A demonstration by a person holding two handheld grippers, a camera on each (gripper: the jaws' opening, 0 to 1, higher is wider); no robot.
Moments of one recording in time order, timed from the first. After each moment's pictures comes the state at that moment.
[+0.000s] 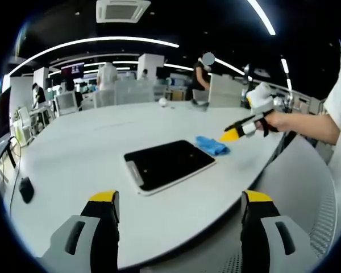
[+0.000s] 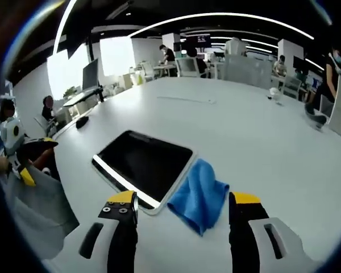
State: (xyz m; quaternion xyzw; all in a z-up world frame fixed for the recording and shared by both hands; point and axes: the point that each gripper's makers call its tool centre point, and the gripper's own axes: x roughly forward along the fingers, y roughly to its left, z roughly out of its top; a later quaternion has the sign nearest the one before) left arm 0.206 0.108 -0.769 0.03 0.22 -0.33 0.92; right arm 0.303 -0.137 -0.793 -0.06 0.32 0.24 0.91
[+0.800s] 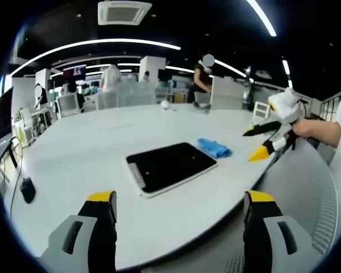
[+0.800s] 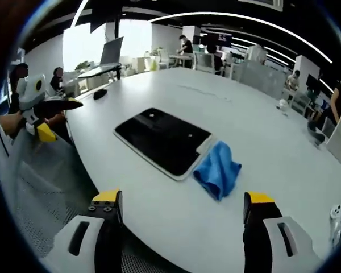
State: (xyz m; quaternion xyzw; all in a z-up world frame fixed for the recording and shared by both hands) left arm 0.207 0.110 -0.767 0.02 0.21 -0.32 0.92; right arm 0.242 -0.130 -0.786 -0.15 0.32 0.27 0.90
